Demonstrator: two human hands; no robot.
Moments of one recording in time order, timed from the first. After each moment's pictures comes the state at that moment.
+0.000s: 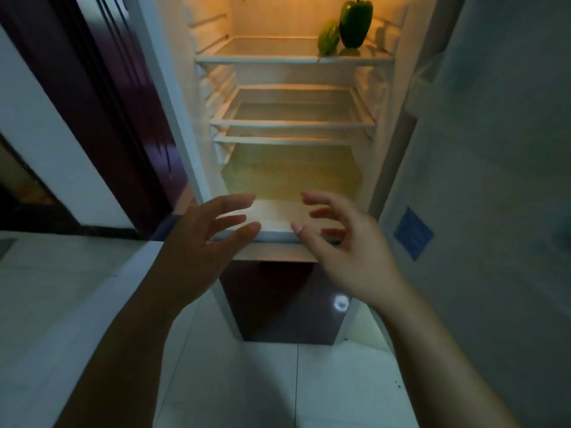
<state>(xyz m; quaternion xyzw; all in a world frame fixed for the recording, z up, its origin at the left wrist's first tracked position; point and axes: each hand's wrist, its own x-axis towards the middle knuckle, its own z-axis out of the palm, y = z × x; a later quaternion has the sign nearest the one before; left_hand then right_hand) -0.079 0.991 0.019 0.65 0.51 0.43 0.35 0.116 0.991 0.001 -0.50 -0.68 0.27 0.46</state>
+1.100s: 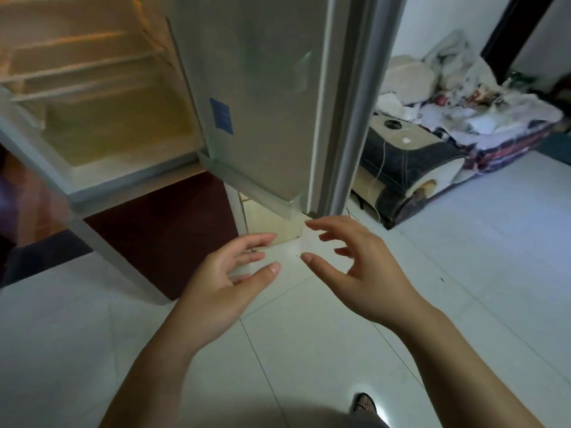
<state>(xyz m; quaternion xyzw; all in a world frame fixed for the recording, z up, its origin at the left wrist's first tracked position) -0.019 0.641 -0.031 0.73 0.33 0.21 0.56 0.149 0.535 -0.034 -0.74 -0.54 0.14 0.38</state>
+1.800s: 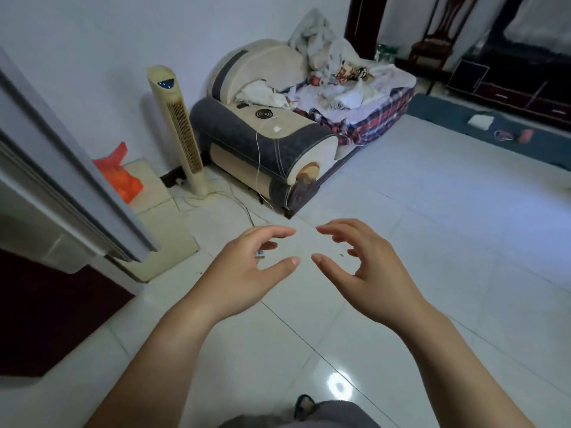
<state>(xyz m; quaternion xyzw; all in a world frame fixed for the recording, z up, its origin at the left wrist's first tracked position) 0.359 0.461 -0.067 0.86 0.16 0.05 0.49 0.454 0.289 -0.060 -0.85 -0.38 0.08 0.36</state>
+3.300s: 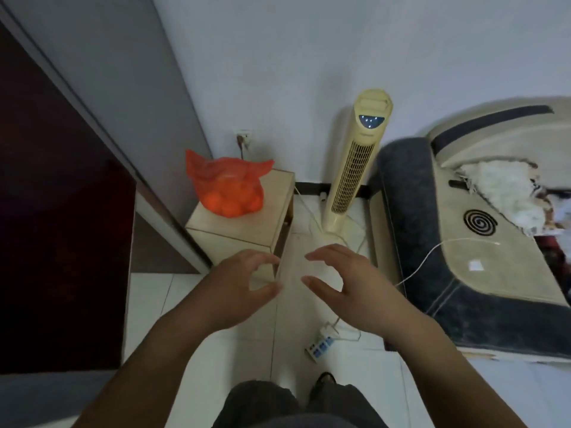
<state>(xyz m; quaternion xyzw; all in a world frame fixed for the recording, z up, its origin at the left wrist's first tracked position) 0.639 0.865 -0.114 0.72 0.58 0.10 0.37 0.845 0.849 -0.118 -0.56 -0.75 0.30 0.17</state>
